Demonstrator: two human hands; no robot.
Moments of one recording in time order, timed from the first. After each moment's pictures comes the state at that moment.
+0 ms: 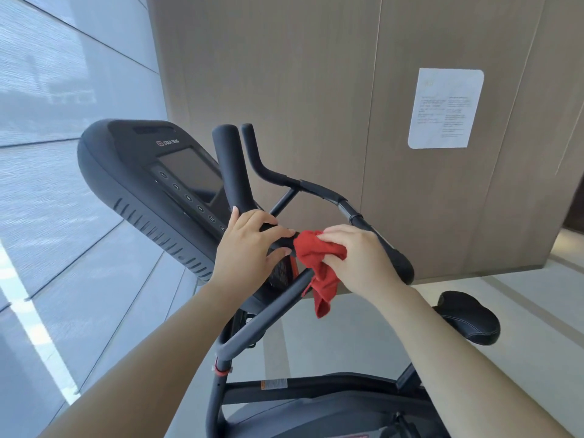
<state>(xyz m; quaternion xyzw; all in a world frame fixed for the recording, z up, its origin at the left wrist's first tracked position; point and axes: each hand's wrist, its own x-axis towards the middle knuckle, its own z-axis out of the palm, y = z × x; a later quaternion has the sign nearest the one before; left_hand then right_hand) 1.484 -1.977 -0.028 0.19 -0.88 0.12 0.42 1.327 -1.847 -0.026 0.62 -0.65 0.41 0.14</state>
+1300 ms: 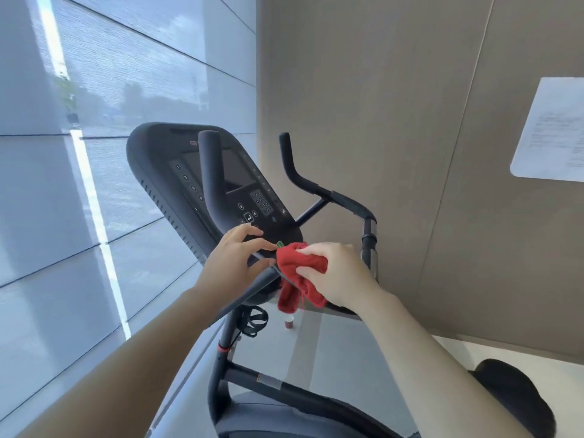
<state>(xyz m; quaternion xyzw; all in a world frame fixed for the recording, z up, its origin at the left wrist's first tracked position) 1.426 -1.896 -0.043 0.39 -0.83 0.03 0.40 1.234 -1.813 -0.011 0.73 -0.58 0.35 -0.07</state>
